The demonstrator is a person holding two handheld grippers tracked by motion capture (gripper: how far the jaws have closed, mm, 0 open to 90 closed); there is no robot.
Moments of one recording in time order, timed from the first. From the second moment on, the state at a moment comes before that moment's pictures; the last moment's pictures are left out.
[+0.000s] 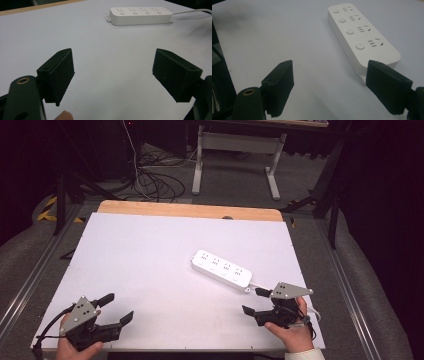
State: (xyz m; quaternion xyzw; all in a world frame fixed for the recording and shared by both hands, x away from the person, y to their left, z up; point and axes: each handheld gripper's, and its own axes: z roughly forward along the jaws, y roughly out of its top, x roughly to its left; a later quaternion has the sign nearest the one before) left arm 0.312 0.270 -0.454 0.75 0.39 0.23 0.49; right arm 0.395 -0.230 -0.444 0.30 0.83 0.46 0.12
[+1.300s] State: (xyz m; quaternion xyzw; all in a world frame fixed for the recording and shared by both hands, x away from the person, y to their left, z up) left arm 0.311 0.279 -0.463 0.74 0.38 0.25 0.49; right arm 0.382 -0.235 -0.480 0.28 0.83 0.46 0.15
